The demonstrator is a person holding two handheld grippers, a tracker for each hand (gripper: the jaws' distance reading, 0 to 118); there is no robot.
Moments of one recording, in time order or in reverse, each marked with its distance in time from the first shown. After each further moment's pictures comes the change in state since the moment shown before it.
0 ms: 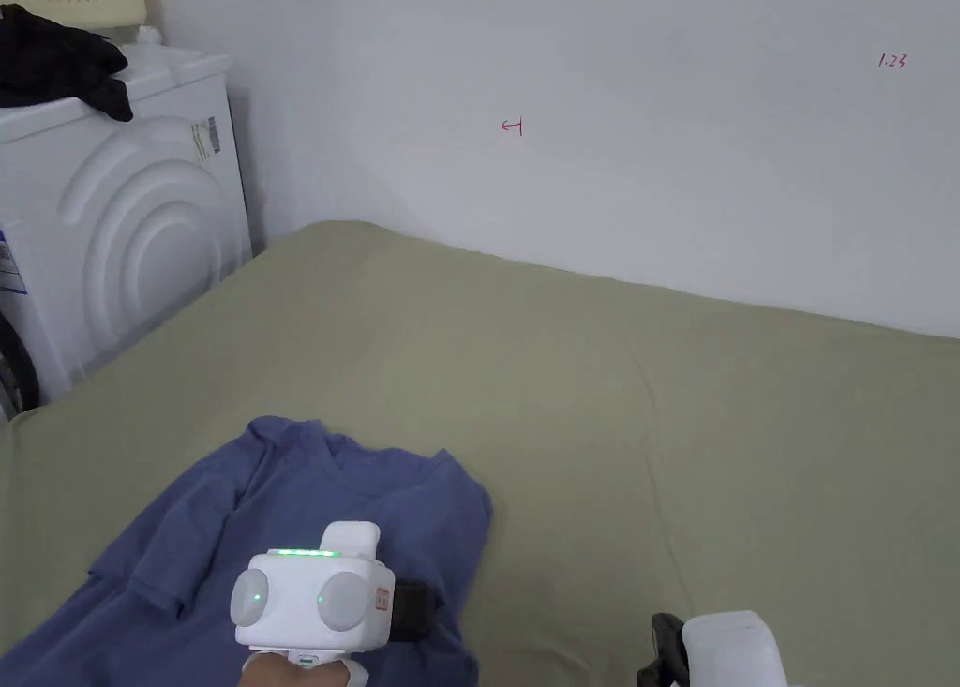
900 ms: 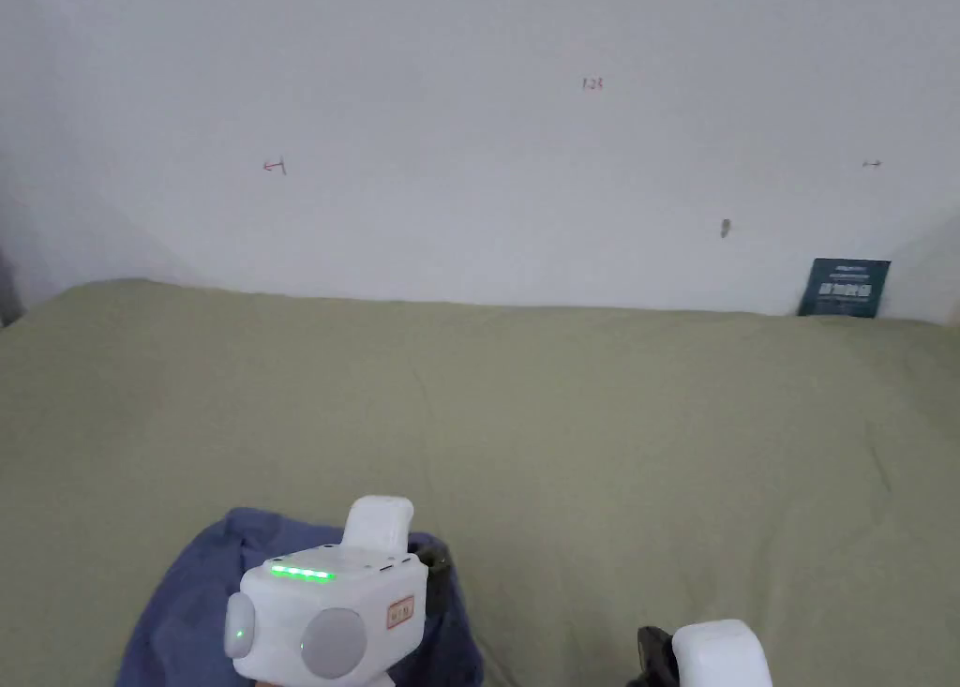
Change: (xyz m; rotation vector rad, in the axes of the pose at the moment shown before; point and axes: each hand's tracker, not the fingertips) left arm 0.254 -0.016 0.121 0.341 -0.514 -0.309; right arm 0.145 -0.049 0.118 0.009 -0.237 -0.161
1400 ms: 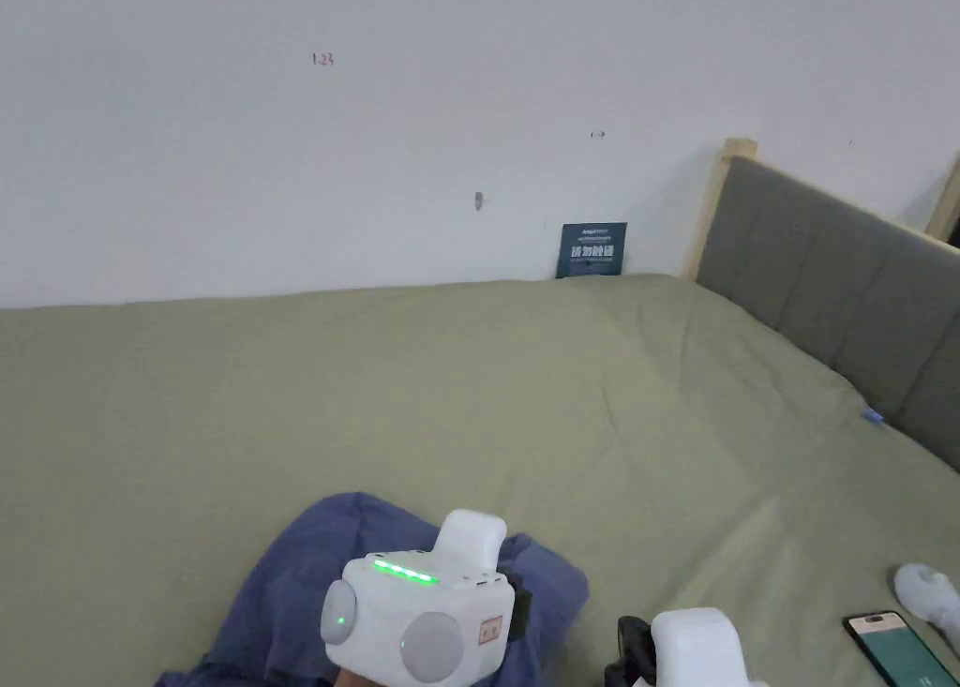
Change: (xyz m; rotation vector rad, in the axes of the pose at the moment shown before) left arm 0.249 -0.041 -0.128 -0.225 -0.236 -0.250; right arm 0.161 -0.051 0.072 -0.030 -0.242 -0.134
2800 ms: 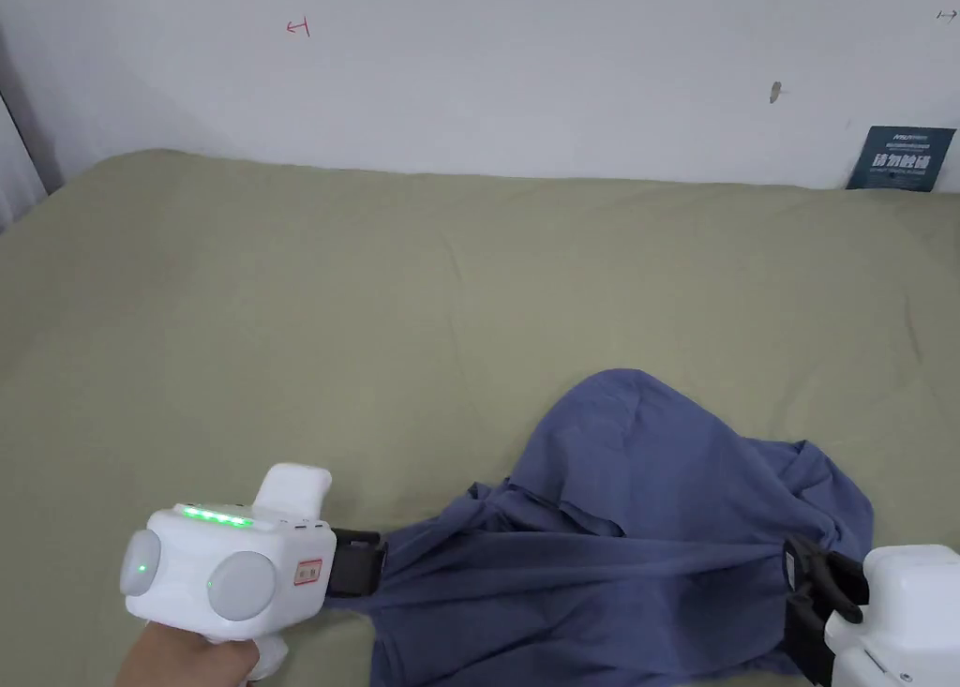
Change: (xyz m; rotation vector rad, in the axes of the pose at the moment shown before) left arm -0.251 -0.179 0.225 -0.134 0.461 0.315; right arm -0.111 0.002 0.026 0.019 0.223 0.096
